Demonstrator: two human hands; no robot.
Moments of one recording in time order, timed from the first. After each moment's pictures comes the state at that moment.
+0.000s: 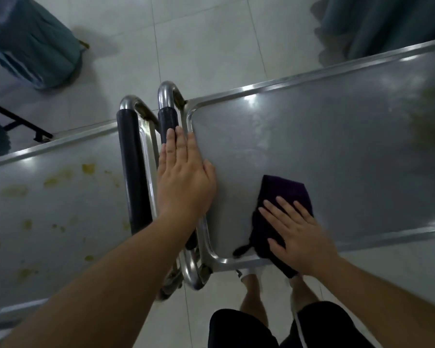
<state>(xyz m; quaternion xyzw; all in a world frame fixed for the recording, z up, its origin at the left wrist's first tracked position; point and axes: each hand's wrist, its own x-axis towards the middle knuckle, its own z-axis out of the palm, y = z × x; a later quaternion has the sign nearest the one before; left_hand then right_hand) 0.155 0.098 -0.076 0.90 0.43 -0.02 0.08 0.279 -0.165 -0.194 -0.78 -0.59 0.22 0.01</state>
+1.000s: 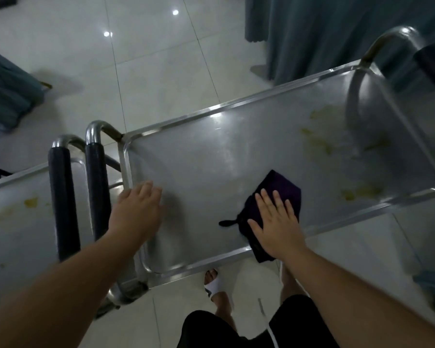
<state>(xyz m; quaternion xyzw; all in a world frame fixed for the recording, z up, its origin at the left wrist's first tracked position) 0.192 0.052 -0.070 0.92 0.27 -0.26 -0.07 0.379 -0.243 -0.186 -0.88 -0.40 0.25 0.01</state>
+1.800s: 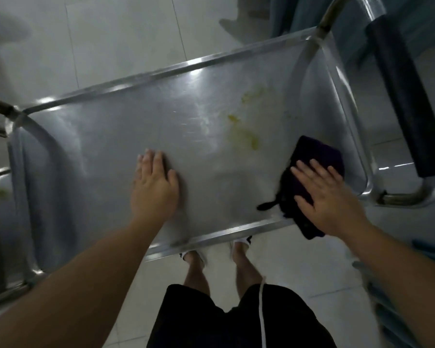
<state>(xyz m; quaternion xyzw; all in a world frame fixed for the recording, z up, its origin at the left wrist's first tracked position) 0.412 -0.133 -0.162 0.84 0.50 -0.07 0.20 0.667 -0.455 -0.186 -0.85 -0.50 0.15 0.00</state>
